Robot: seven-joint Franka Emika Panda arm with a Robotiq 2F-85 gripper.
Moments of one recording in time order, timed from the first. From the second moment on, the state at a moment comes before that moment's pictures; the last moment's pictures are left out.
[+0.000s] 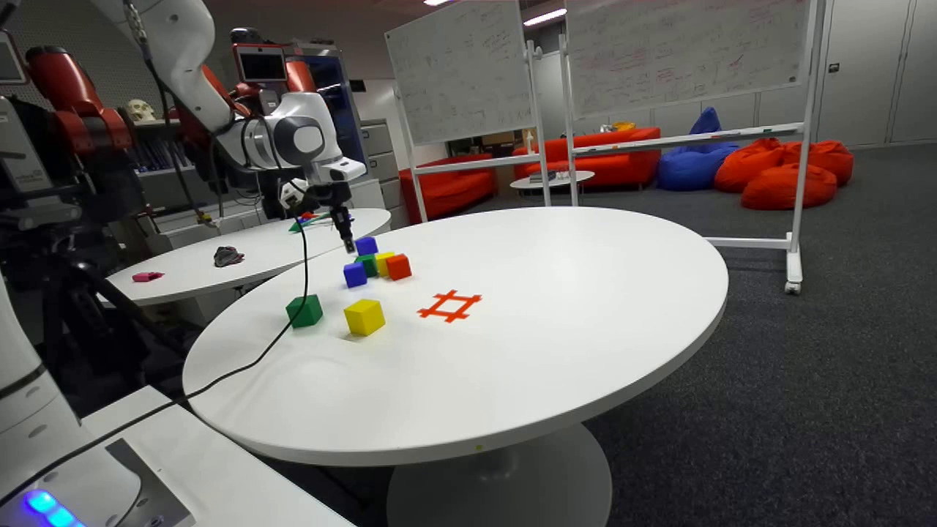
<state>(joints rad) 0.24 0.35 0.07 -2.10 0.07 2.60 0.85</state>
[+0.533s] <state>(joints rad) 0.25 0.36 -0.02 -2.03 -0.19 2.36 0.87</state>
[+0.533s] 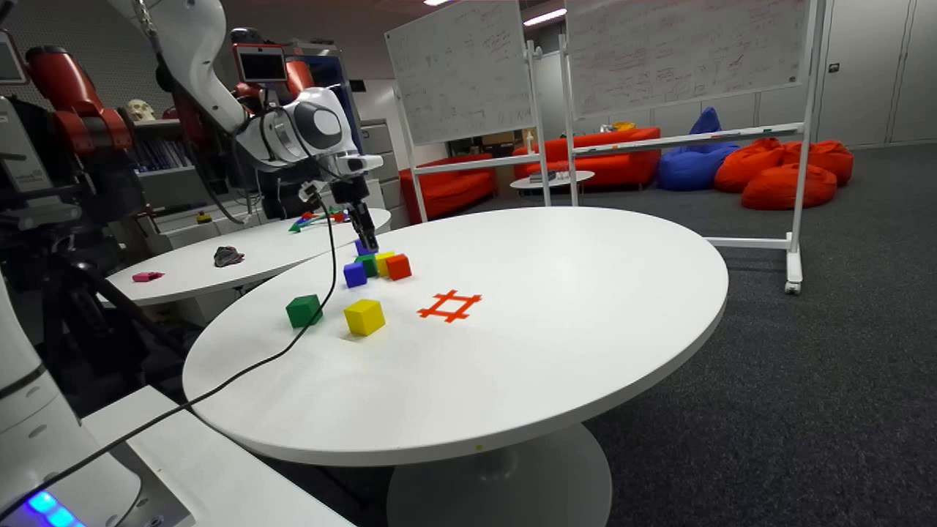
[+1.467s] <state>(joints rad) 0.26 0.36 -0.03 -2.03 -0.36 2.29 0.87</state>
